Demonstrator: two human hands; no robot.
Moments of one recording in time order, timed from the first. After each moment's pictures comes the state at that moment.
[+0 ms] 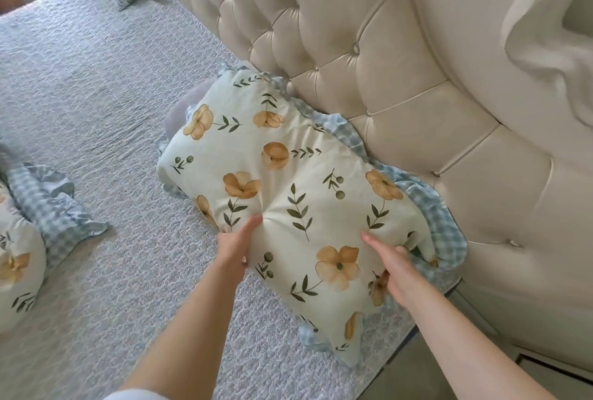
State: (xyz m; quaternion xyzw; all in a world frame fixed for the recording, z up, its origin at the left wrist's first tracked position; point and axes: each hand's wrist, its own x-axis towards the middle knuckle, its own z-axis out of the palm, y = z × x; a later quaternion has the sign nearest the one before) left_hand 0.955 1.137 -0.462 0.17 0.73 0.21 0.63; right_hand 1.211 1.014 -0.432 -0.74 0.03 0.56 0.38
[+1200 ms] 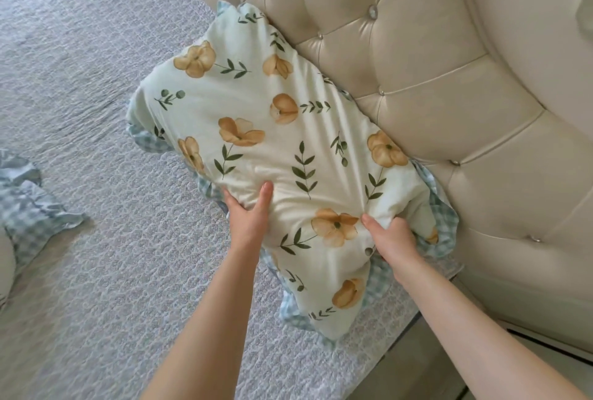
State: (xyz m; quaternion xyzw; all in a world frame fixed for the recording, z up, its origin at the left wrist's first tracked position) left_hand 0.992 1.157 -0.469 0.31 0.70 0.24 0.59; right_hand 1.207 1.053 -0.452 -0.87 -0.12 0.42 0.23
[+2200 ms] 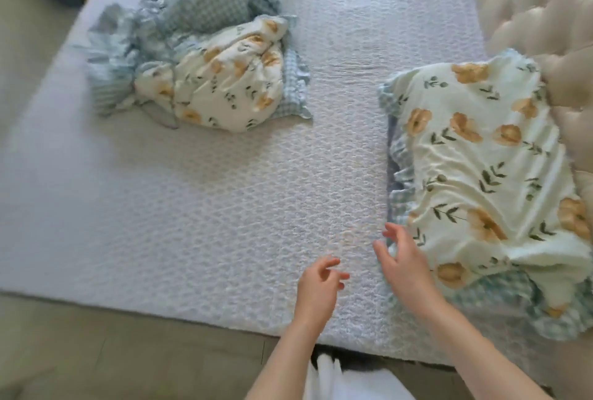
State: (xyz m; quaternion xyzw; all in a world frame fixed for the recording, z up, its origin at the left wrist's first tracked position) left_hand 0.896 0.839 -0.345 0.16 0.76 0.35 0.52; right_hand 1.021 0.942 -0.320 -0.60 -0.67 0.44 0.09
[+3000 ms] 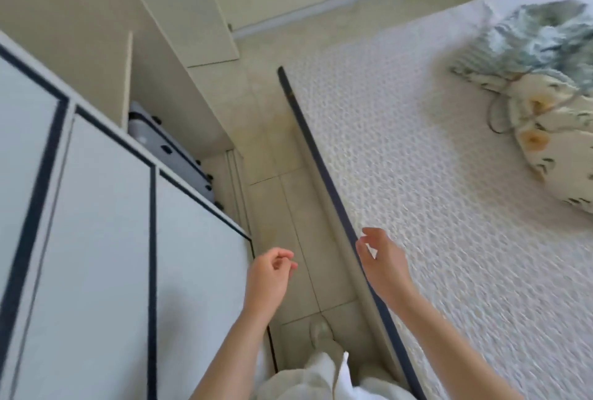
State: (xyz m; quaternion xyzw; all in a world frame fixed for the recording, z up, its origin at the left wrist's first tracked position) left_hand 0.783 0.389 -0.260 -0.27 0.84 0.45 0.12; right_hand 0.751 0.595 -0.272 -0.12 -0.85 0.48 -0.15
